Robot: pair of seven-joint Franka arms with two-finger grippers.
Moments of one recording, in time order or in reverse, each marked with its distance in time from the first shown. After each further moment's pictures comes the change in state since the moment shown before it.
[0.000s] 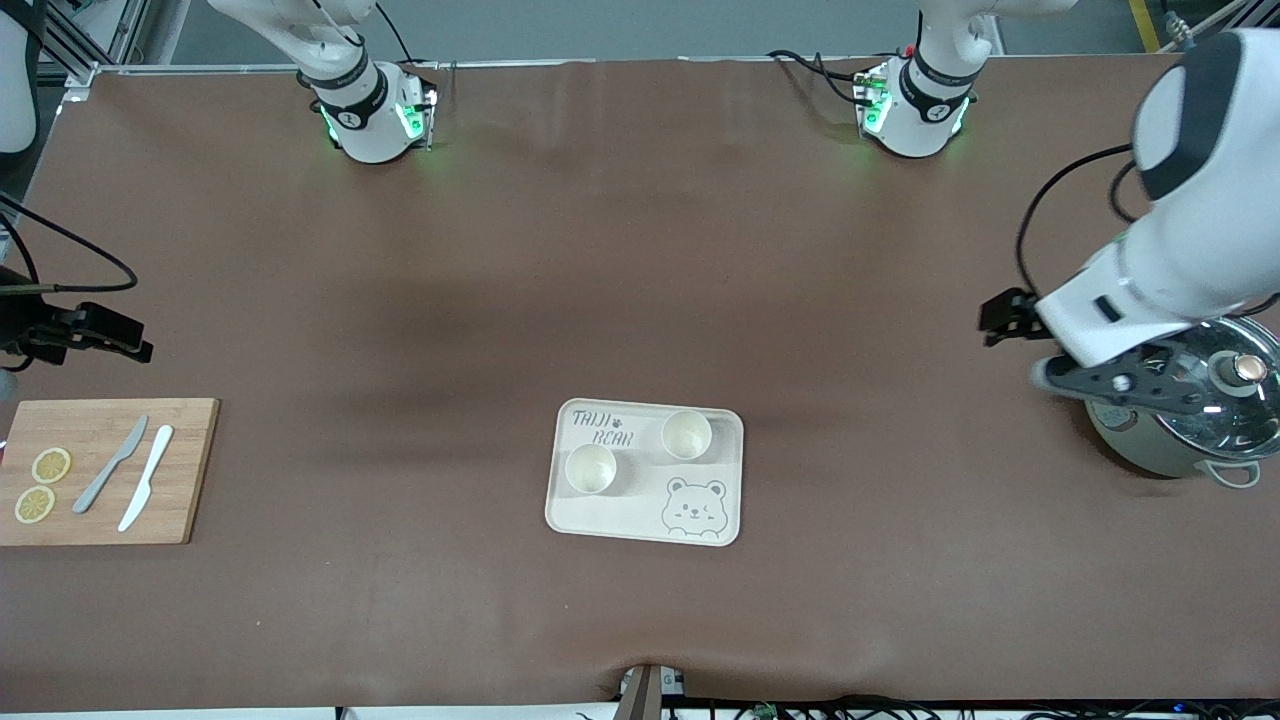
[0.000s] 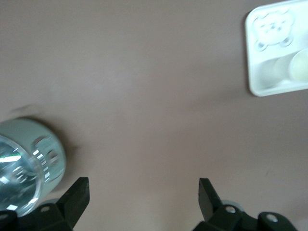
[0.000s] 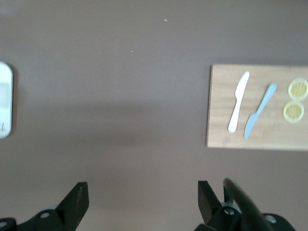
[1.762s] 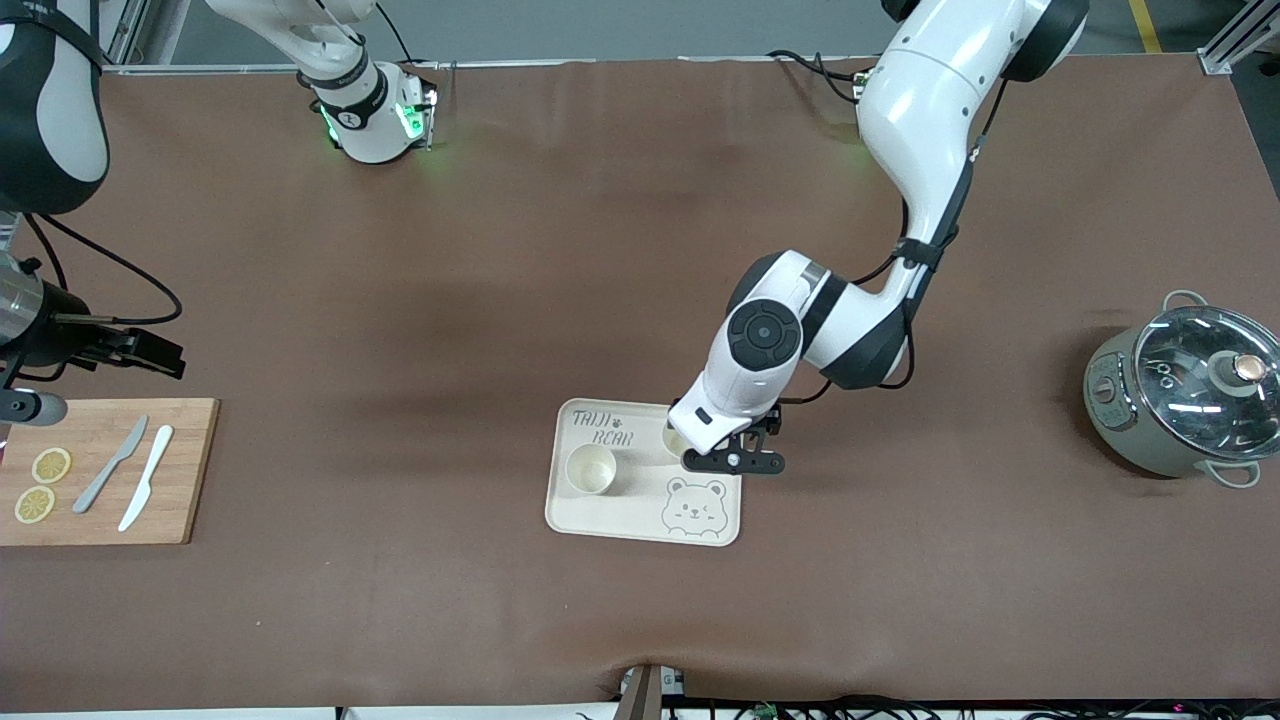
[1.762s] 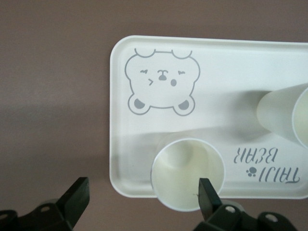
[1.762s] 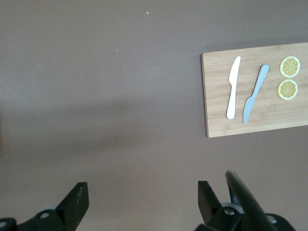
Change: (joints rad) left arm -0.339 0.469 -0.012 0.033 0.000 0.577 -0.547; right arm 0.056 0.032 0.015 -0.006 -0.078 0.000 0.266
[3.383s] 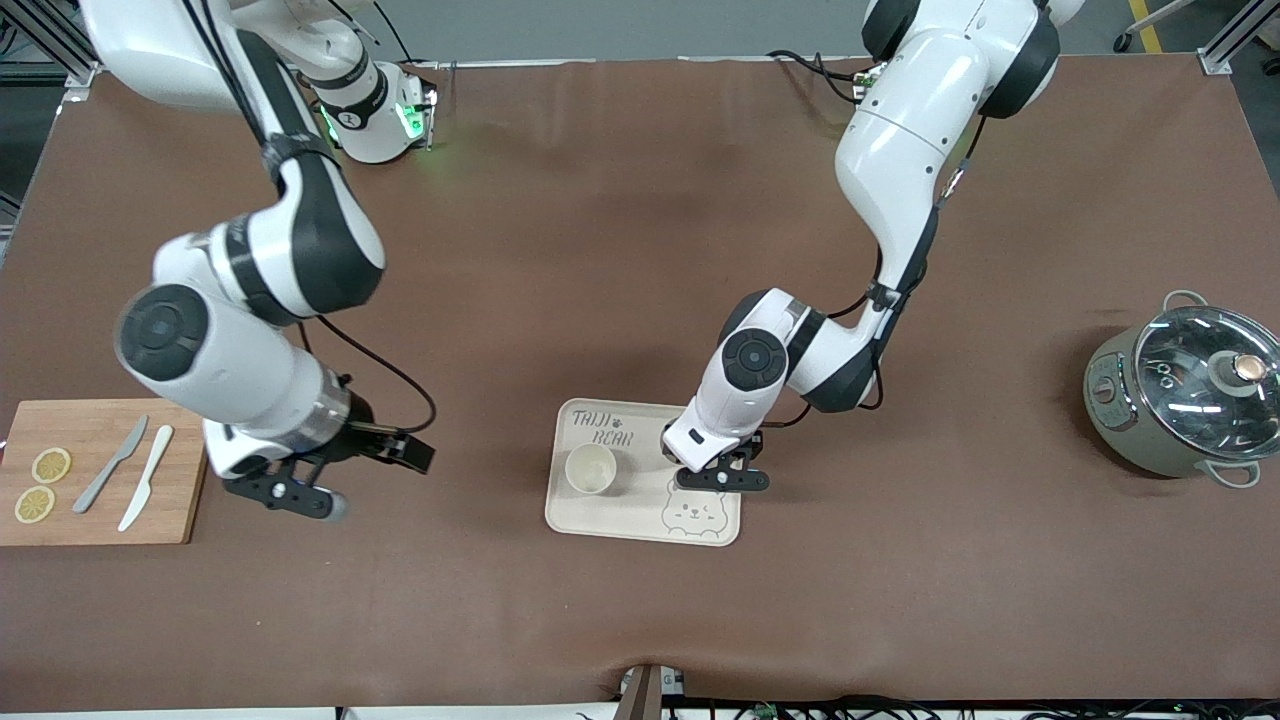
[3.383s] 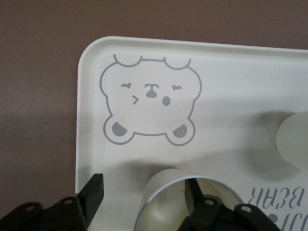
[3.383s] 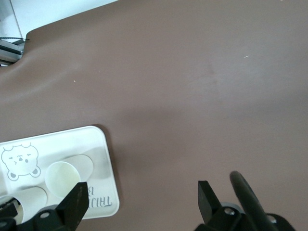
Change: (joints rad) left arm -0.007 0.122 0.004 0.001 0.024 0.201 -0.020; right arm 0.311 0.344 0.010 0.179 0.125 0.297 0.485
